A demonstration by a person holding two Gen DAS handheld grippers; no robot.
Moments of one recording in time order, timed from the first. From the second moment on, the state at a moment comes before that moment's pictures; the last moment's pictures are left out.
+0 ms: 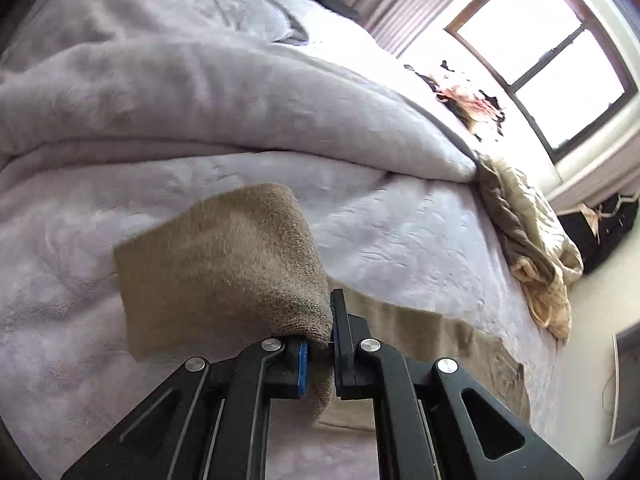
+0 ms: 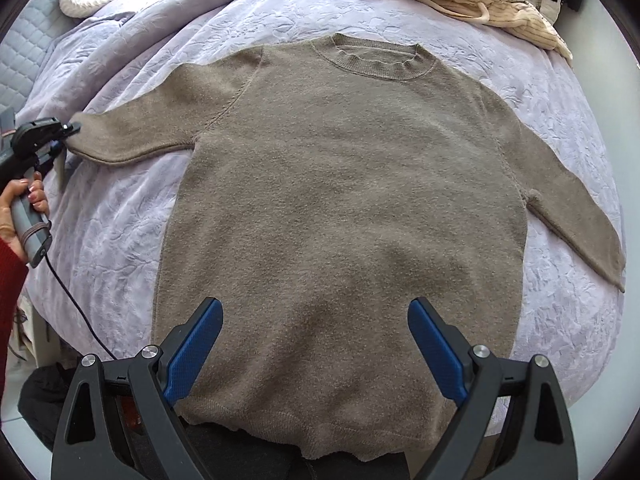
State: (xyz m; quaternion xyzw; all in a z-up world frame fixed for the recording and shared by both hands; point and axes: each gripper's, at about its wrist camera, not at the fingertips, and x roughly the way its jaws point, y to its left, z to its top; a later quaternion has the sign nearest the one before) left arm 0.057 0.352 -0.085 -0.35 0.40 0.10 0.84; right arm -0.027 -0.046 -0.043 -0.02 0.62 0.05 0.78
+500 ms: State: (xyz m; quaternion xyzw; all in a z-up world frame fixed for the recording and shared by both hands) left arm 0.142 0.021 -0.056 -0.15 0.47 -0.16 0.86; right arm -0.030 -0.176 -0.061 0.06 0.60 -0.02 0.80
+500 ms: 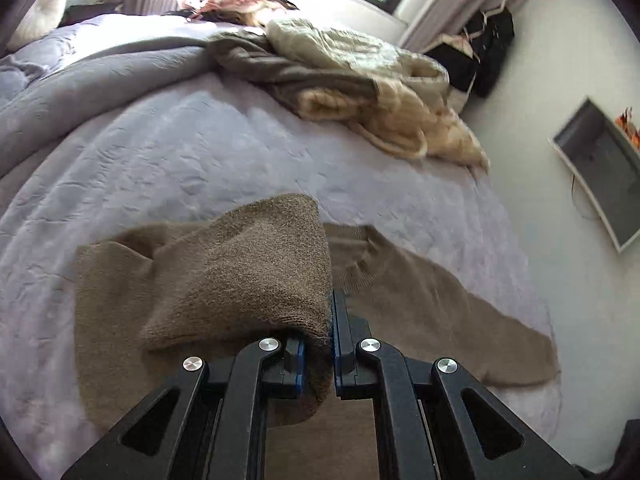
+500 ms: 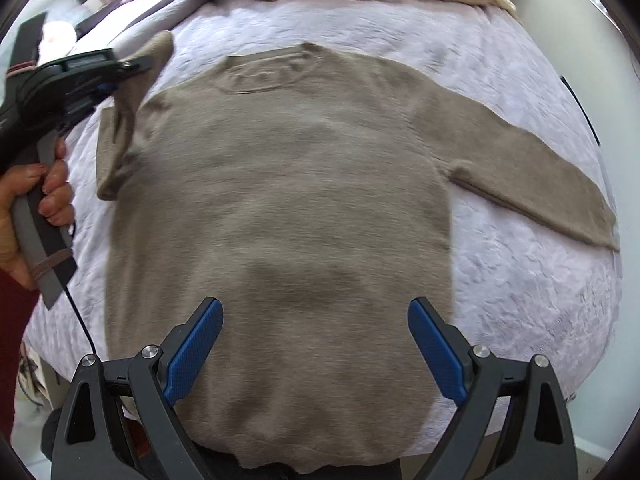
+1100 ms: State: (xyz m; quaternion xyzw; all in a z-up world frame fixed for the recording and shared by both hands) left arm 0.103 0.020 -0.060 -0.03 0.54 -0.14 0.83; right arm 0.036 -0.194 -0.065 0.02 0.58 -0.01 0.82
